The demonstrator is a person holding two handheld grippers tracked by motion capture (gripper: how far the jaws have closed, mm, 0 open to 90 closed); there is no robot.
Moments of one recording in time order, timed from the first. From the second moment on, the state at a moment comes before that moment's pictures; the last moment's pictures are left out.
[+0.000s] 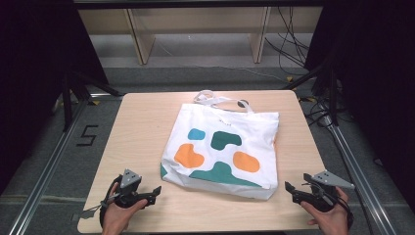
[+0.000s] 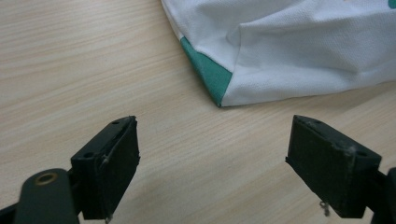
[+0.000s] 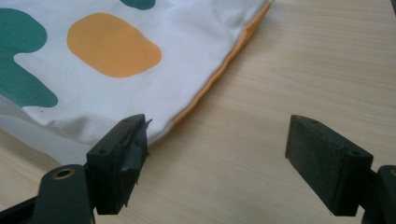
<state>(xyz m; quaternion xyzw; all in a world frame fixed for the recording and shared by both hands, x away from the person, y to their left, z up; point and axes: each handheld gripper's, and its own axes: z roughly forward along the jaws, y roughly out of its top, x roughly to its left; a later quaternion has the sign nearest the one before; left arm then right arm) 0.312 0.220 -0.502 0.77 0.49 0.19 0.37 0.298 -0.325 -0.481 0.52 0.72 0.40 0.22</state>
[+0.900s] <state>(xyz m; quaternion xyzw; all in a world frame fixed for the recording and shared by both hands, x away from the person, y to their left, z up) 0.375 0.194 -0.461 0.75 0.47 0.16 0.43 0.298 -0.303 -0.468 0.50 0.73 0.43 0.19</state>
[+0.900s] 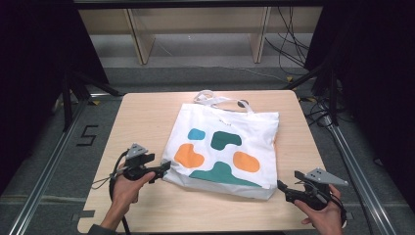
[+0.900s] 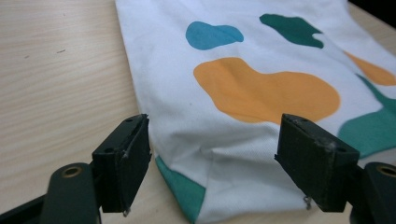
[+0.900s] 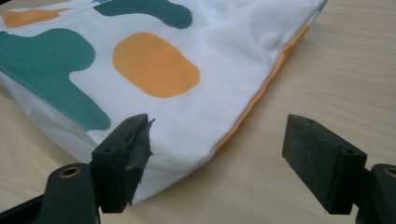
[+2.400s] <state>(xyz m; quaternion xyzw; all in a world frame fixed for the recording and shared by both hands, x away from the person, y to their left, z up) 0.353 0.118 -0.508 0.85 0.36 0.10 0.38 0.423 -0.286 -0.493 0.45 0.81 0.31 0.23</state>
